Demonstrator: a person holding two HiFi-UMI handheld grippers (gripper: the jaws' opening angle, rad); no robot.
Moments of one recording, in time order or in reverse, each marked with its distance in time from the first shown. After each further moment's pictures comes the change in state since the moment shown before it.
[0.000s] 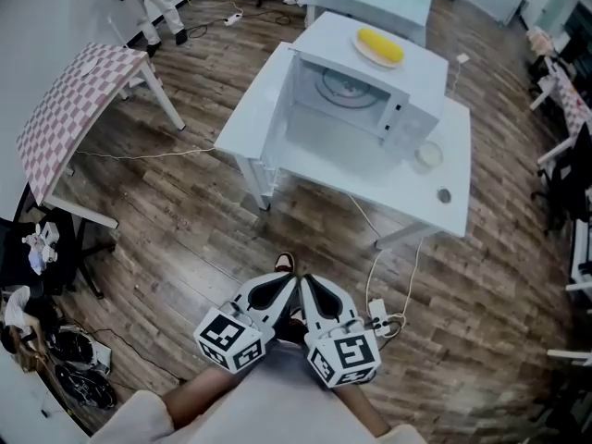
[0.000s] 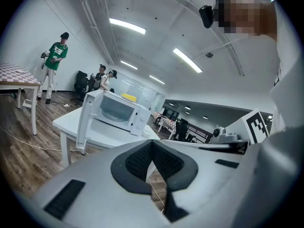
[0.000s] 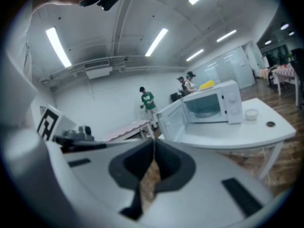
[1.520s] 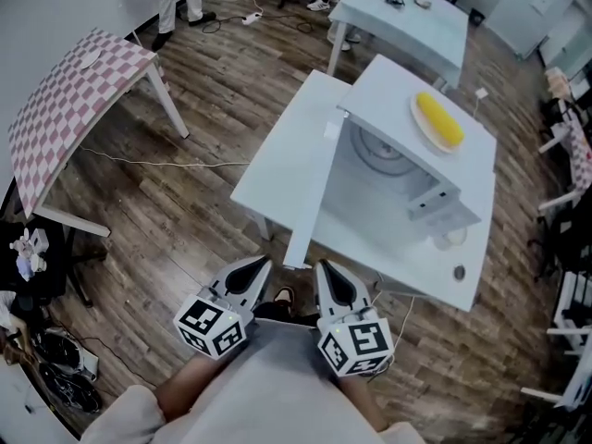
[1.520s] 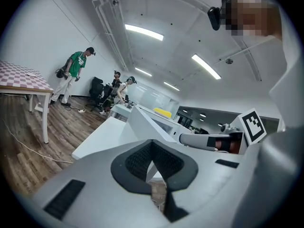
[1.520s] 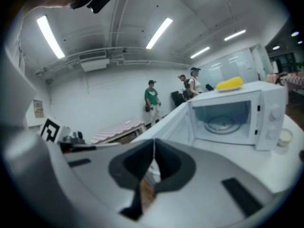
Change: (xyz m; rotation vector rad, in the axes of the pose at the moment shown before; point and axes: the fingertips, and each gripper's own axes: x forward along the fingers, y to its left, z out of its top) left arm 0.052 0.235 0.111 -0.053 -0.079 0.145; right arm 0.219 -0.051 0.093 -0.060 0.049 -0.011
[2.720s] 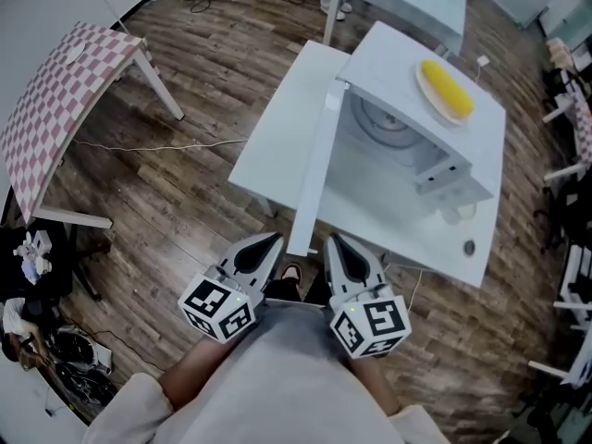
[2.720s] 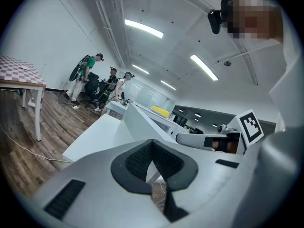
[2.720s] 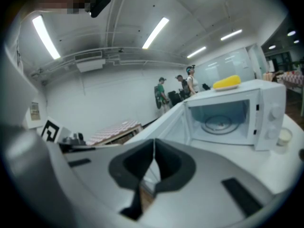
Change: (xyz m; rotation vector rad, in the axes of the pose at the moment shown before) left arm 0.025 0.000 0.004 -0.018 0.030 -0.066; right arm 0.012 -0.016 0.009 0.027 0.000 -0.035
